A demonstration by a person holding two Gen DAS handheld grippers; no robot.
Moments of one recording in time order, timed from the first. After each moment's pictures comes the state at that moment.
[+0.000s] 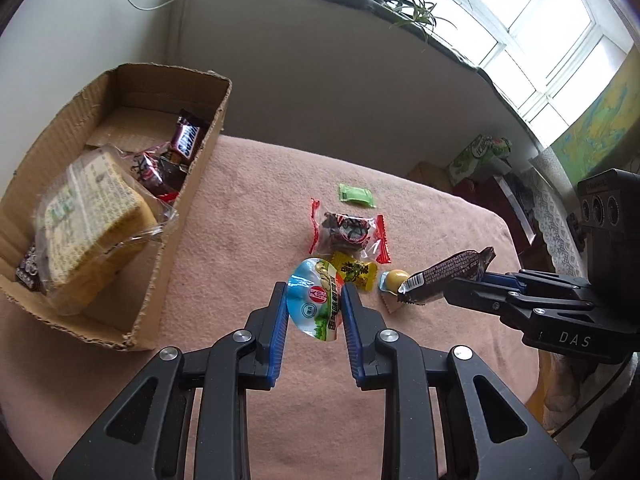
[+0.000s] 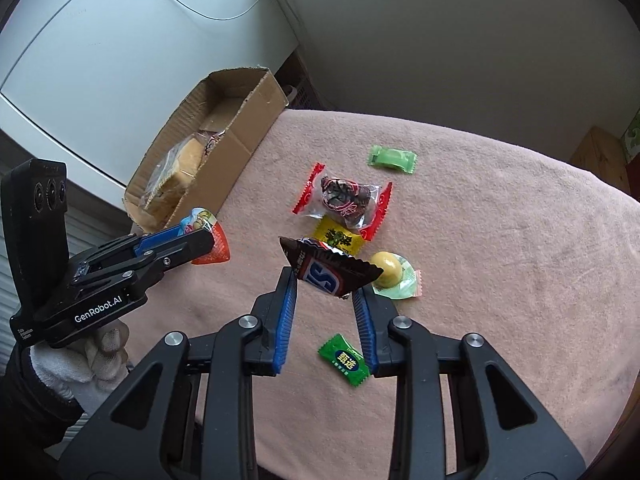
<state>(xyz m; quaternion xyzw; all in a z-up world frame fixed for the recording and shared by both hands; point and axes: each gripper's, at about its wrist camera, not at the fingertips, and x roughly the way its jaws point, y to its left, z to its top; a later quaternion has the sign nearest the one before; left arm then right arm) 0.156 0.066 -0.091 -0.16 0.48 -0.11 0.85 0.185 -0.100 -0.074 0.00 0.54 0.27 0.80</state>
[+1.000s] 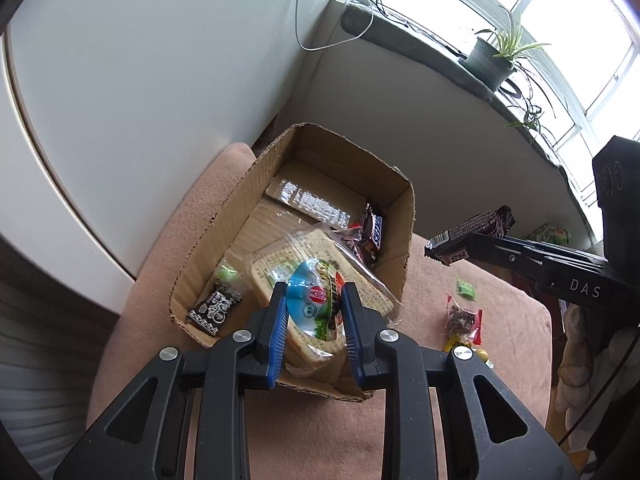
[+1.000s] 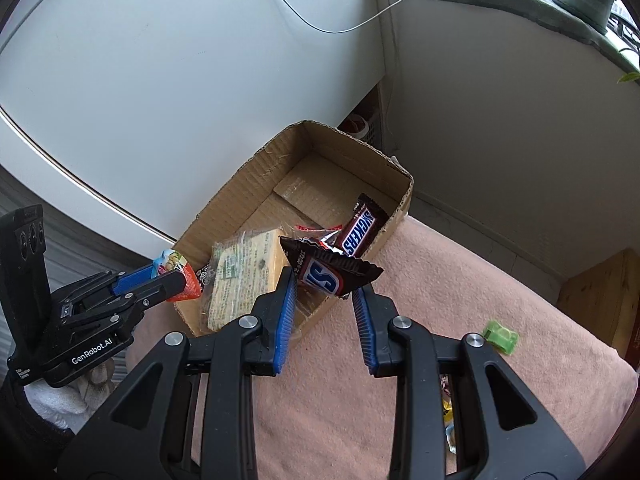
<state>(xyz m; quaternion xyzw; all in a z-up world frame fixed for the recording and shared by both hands) 0.159 0.215 -0.062 -0.21 0.46 0.04 0.86 0.251 0.088 -0.027 -0.11 0.51 0.34 0.79</state>
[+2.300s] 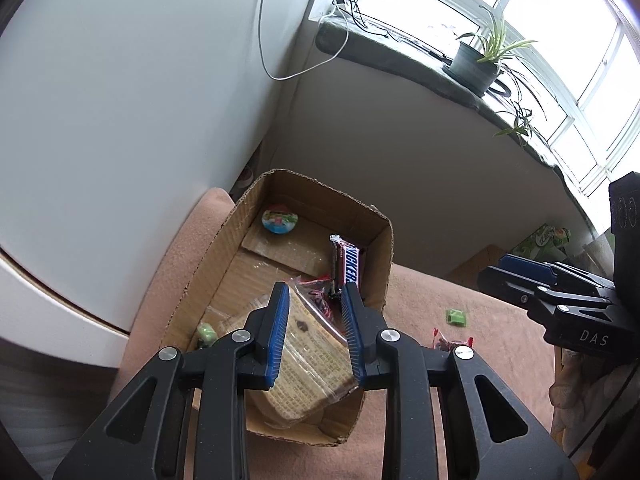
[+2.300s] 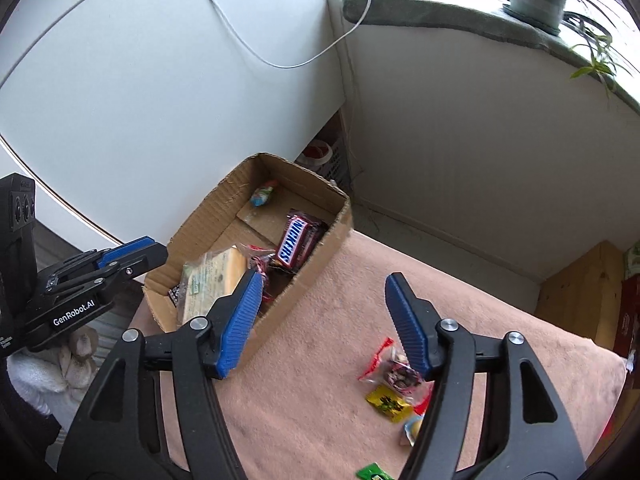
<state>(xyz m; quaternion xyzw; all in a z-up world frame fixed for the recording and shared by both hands) 0.190 0.200 -0.037 -0.18 0.44 0.02 0.88 0.250 0.019 0.000 -0.08 0.47 0.29 0.83</state>
